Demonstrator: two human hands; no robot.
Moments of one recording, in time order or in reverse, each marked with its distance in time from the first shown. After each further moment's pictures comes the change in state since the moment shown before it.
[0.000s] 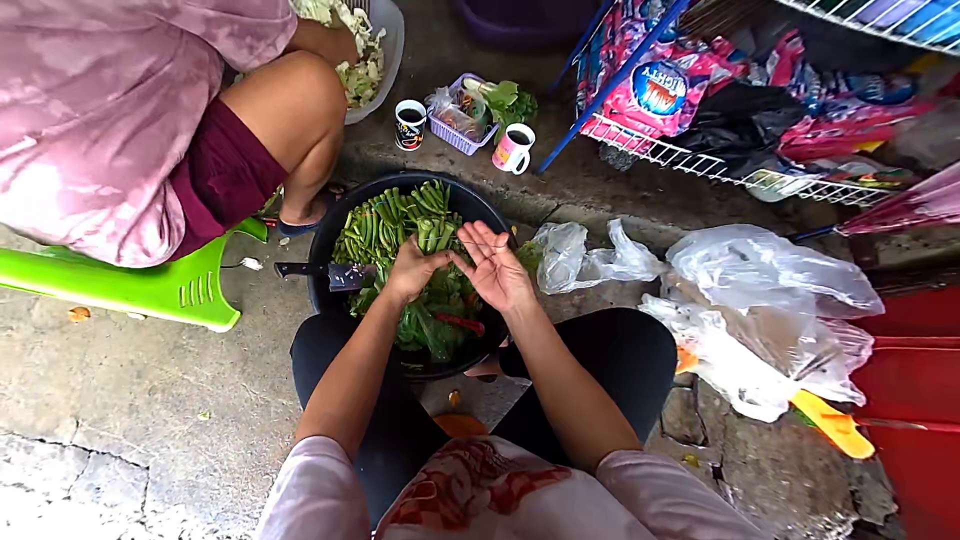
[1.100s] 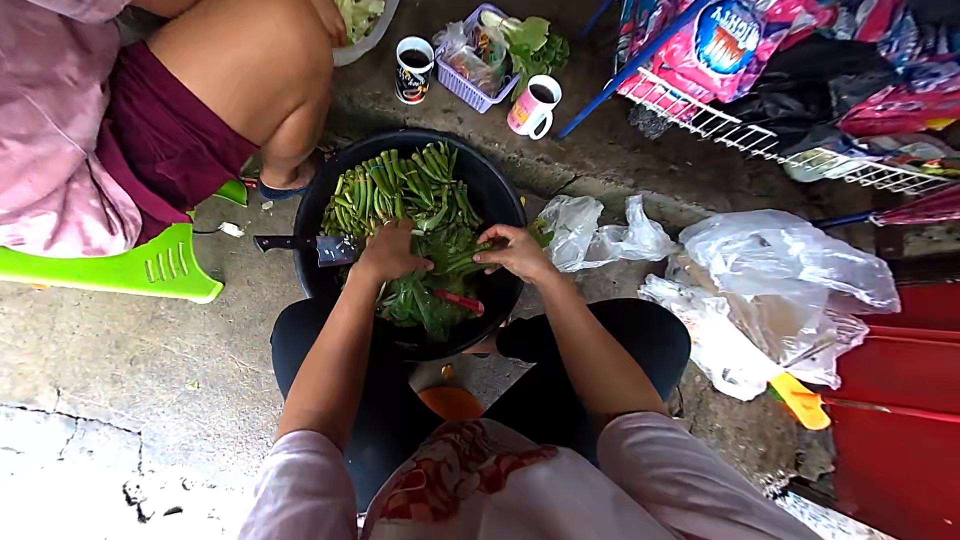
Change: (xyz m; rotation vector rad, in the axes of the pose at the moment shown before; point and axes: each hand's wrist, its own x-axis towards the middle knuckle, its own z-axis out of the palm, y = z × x) left_hand 0.031 -0.009 -0.046 0.966 -0.227 -0.208; right_hand 0.047 -0.022 -0.064 -1.233 0.016 0.331
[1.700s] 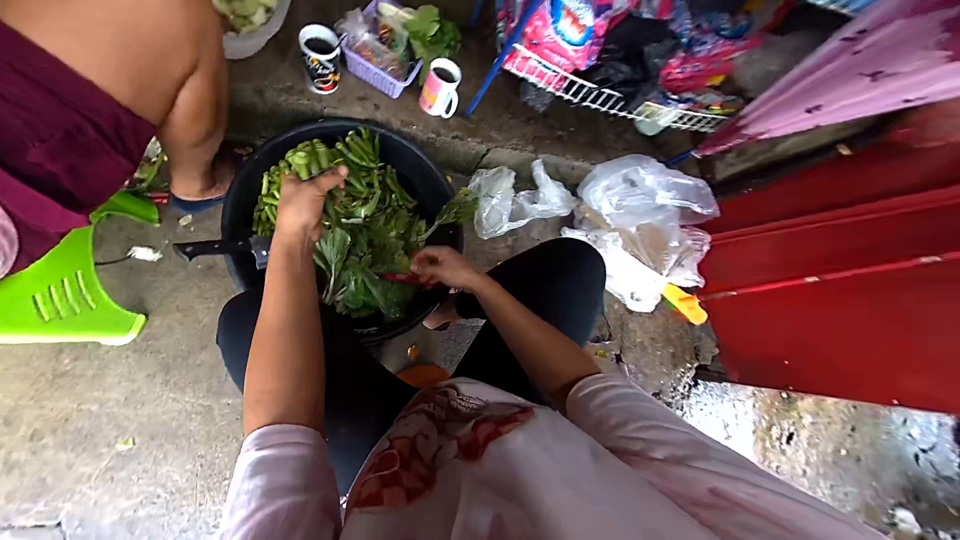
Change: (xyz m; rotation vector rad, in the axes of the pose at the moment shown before) left_hand -0.010 0.011 -0.013 -1.121 0.396 0.144; right_hand -0.081 0.035 0.044 -0.135 -0.077 0.062
